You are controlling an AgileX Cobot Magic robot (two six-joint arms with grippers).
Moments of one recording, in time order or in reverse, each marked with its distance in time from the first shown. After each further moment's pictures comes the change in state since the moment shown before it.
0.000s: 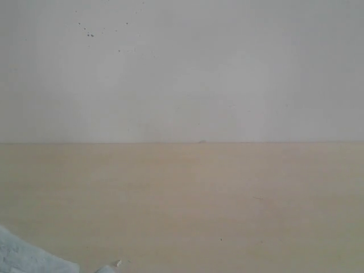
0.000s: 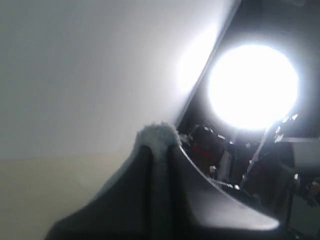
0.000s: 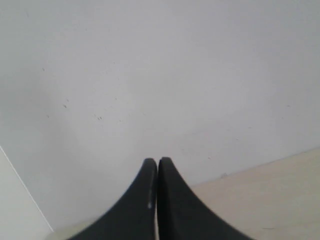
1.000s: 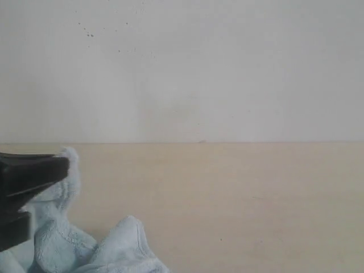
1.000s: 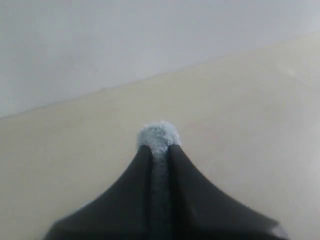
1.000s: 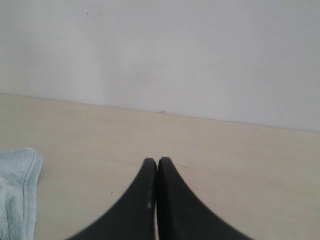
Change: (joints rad) left arm 0.000 0.545 -0.028 0.003 -0.403 0.540; right arm 0.000 0.000 0.000 -0.092 0.285 -0.432
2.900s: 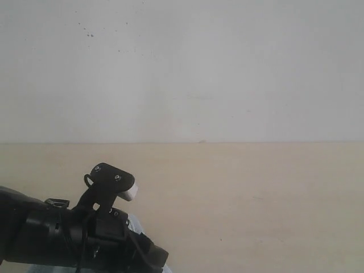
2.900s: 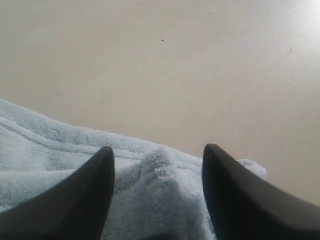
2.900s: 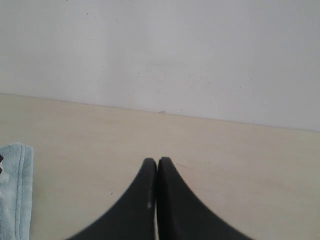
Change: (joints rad) left arm 0.000 0.805 -0.217 0.018 0.198 0.024; right arm 0.000 0.000 0.000 0.000 0.000 0.000
